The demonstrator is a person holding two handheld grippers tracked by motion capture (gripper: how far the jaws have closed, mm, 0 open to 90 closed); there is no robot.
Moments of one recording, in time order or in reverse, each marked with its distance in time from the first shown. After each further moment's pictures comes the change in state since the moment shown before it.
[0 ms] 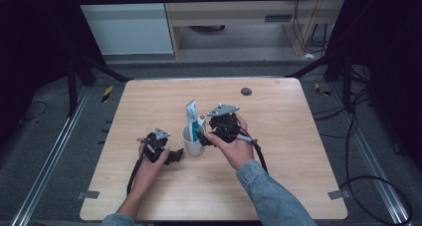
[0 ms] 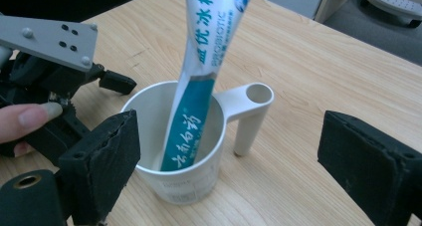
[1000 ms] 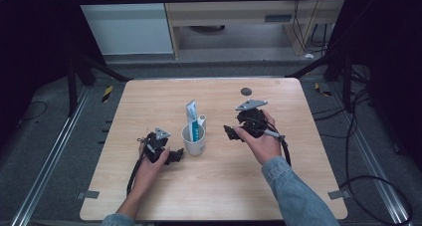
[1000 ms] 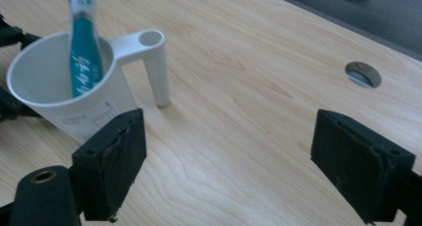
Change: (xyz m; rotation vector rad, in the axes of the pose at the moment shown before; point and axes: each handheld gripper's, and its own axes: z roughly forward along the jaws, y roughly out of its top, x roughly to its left) left arm 0.000 0.000 0.000 0.002 -0.001 0.002; right arm -0.061 -0.020 -0.038 0.087 -0.110 0.026
